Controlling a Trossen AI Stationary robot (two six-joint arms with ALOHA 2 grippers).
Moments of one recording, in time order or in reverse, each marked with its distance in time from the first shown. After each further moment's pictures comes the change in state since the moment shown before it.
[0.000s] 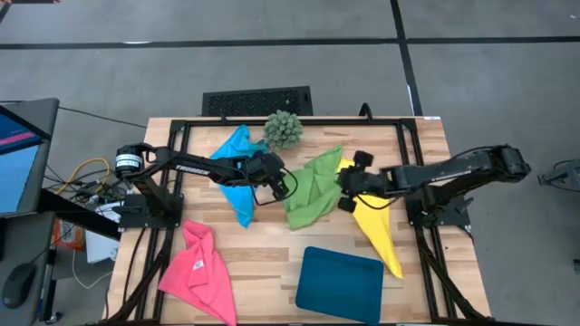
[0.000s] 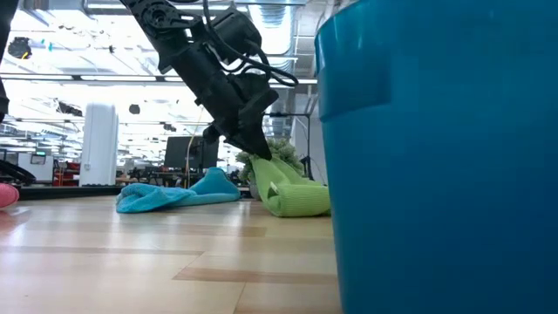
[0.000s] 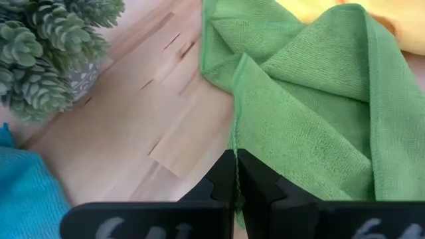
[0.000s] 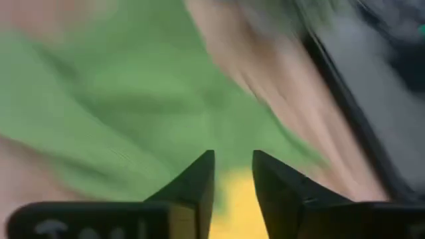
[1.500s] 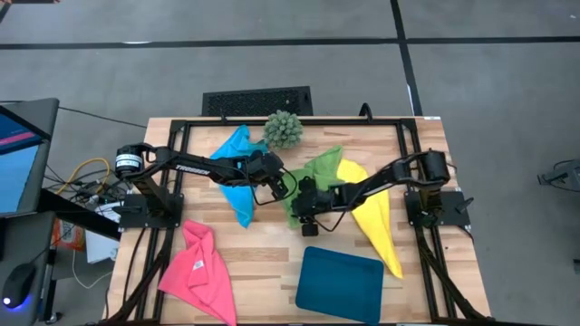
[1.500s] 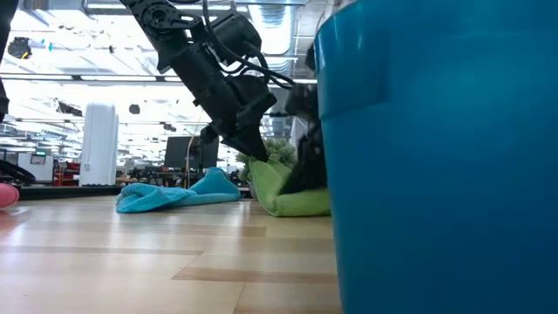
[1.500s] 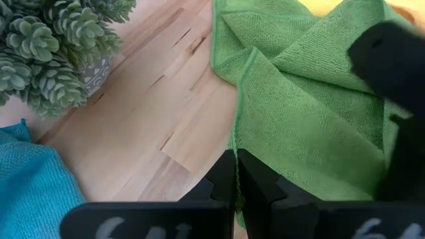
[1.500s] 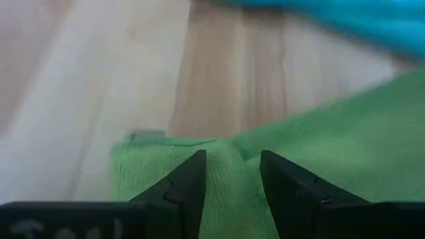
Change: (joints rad) left arm 0.000 0.000 0.000 -0.023 -0.026 0.011; right arm 0.000 0.732 0.231 0.508 -0.395 -0.189
